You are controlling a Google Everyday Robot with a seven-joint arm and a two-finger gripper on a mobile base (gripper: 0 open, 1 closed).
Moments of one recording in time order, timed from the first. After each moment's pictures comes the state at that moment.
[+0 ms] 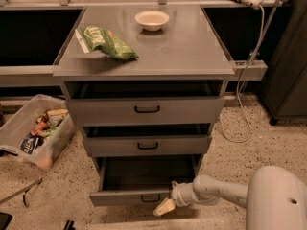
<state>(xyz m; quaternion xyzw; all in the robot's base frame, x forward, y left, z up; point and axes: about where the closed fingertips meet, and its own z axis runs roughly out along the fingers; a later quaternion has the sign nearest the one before) 0.524 -0.064 0.206 -0.40 0.84 0.28 0.24</state>
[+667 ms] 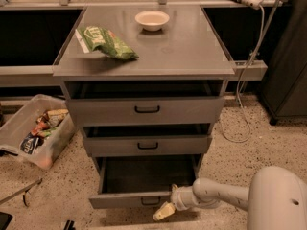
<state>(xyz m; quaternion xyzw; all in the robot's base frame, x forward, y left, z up) 0.503 -0.060 0.204 -0.40 0.84 0.29 0.23</state>
